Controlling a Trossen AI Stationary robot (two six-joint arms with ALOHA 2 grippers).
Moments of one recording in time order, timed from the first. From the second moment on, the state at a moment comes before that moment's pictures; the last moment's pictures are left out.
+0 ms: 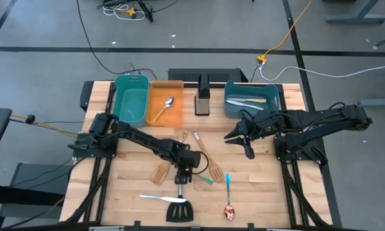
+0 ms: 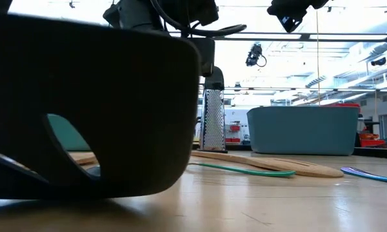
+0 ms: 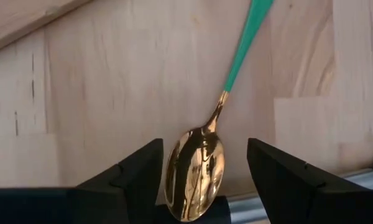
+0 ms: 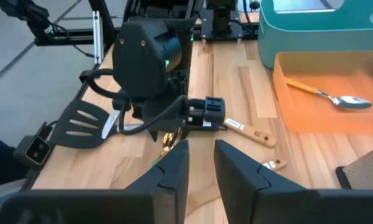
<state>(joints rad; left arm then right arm) -0.23 1.97 1.31 -0.51 0.04 -0.20 0.11 1.01 0.89 -0.37 -0.04 0.07</state>
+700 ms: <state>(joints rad) -0.24 2.01 1.31 -0.54 0.07 -0.18 0.12 1.01 0.89 -0.35 -0.04 0.12</state>
